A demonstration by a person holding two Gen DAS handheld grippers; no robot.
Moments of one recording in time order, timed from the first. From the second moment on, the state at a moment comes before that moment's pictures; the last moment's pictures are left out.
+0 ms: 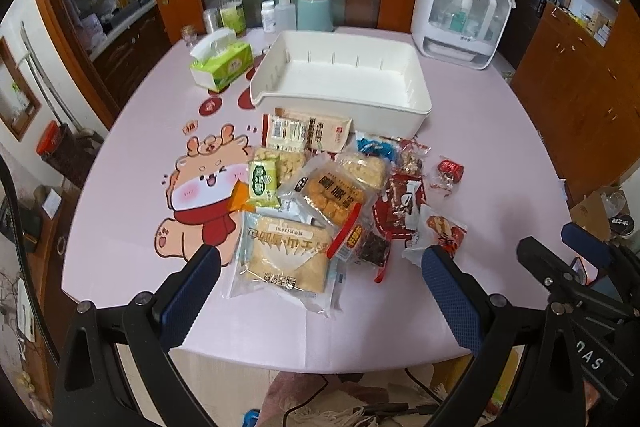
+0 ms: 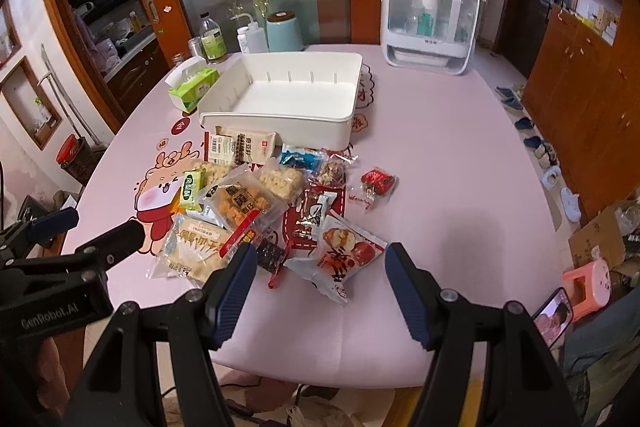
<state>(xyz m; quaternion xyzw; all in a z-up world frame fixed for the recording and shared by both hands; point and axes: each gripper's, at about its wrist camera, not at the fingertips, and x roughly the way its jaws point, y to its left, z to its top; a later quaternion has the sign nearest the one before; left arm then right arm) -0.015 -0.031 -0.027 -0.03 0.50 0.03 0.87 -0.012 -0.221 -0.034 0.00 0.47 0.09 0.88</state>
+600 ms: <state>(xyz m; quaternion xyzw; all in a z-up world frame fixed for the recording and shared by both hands) 0.027 0.068 -0.180 -0.10 0.61 0.00 0.79 0.038 -0.253 -0.150 0.06 0.57 0.06 0.82</state>
